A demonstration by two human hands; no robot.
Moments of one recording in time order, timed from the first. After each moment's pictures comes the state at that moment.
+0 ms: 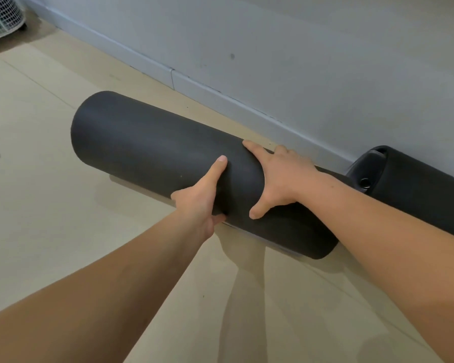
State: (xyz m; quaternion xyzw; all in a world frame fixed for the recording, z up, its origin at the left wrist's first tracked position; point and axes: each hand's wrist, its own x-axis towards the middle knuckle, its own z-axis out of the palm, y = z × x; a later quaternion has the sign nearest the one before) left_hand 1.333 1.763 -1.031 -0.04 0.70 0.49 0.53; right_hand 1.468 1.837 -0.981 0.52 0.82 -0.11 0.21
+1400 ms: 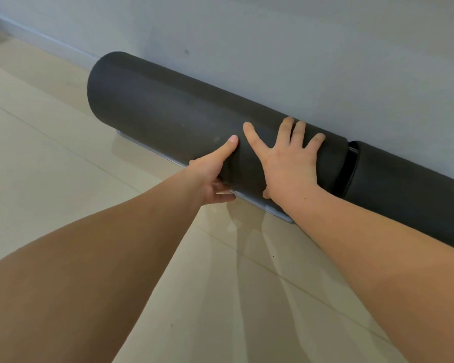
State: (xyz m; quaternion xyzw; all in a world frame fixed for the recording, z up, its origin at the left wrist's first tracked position) left_hand 1.381 1.880 -1.057 0.11 0.67 0.35 0.64; right_hand 1.533 1.891 -1.037 0.59 0.78 0.13 0.12
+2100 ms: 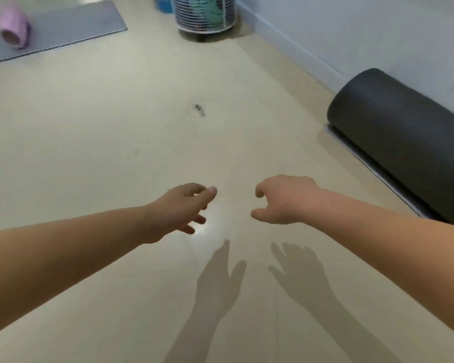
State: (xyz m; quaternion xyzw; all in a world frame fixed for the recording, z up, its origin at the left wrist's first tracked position) left_hand 1.028 1.451 -0.983 0.21 0.81 0.31 0.45; right_hand 1.182 1.620 -0.953 0.26 0.92 -0.11 0.27
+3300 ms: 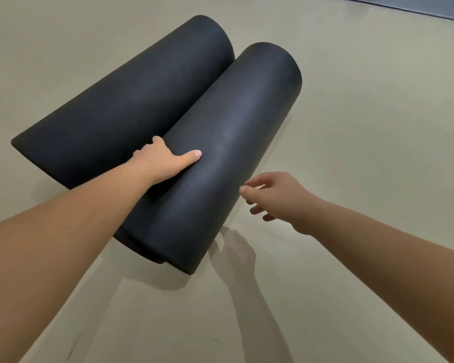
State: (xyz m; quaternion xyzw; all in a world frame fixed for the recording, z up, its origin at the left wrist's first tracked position) left_hand 0.707 0.759 -1.012 -0.24 0.91 0.25 0.21; right_hand 0.752 1.022 -1.009 0.05 0.84 -0.46 0.30
